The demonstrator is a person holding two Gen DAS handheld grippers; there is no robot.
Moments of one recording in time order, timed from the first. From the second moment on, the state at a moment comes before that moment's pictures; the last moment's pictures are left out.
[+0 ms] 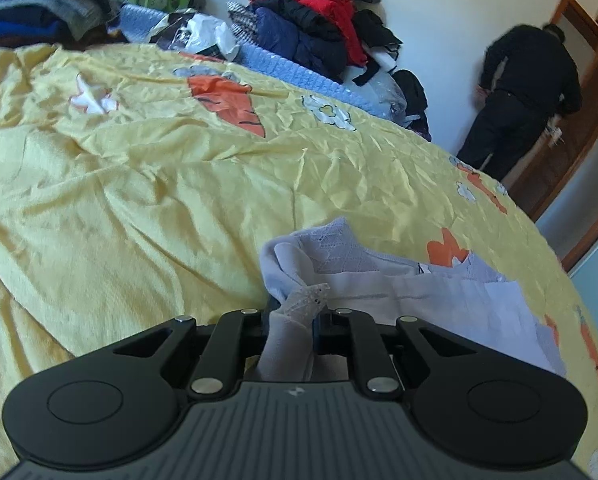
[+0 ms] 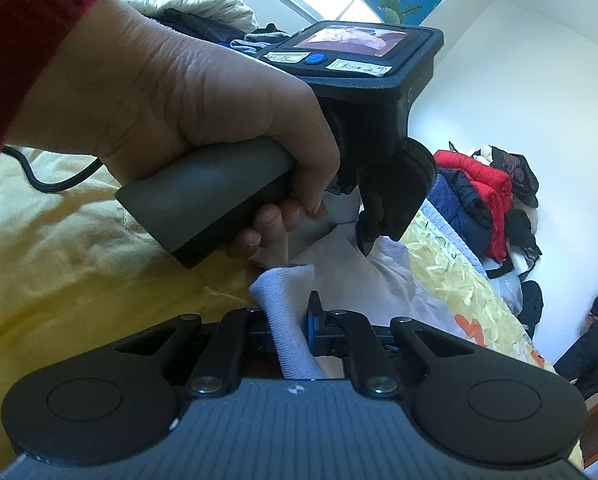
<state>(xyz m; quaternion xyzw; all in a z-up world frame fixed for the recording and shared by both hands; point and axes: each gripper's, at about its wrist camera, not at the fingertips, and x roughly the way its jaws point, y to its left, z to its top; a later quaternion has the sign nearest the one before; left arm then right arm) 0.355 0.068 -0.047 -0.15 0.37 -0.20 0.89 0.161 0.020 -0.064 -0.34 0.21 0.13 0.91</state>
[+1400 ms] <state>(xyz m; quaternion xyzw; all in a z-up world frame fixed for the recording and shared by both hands) 0.326 -0.083 0.046 -0.03 0.36 -0.13 0.92 0.120 -0.159 -0.005 -0.03 0.17 0.05 0.98</state>
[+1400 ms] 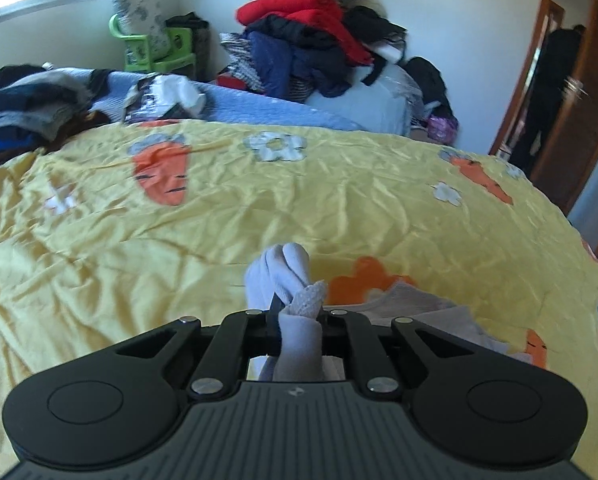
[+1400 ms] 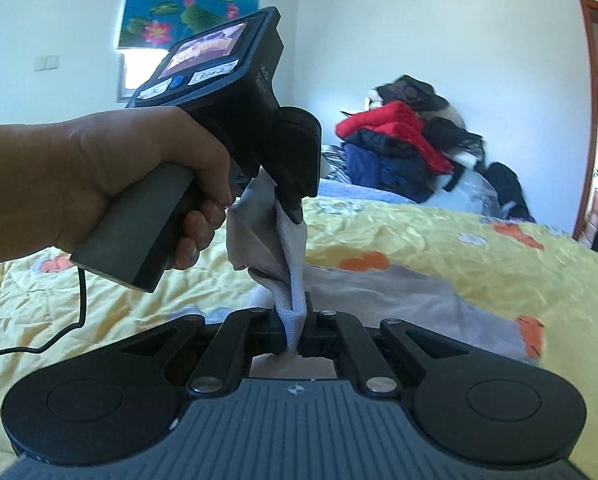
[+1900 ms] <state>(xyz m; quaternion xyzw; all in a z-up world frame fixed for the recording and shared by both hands) 0.321 -0.182 0.029 0.03 0.37 -0.18 0.91 0.113 -0.232 -0.019 0.04 0.19 0.00 0.98</state>
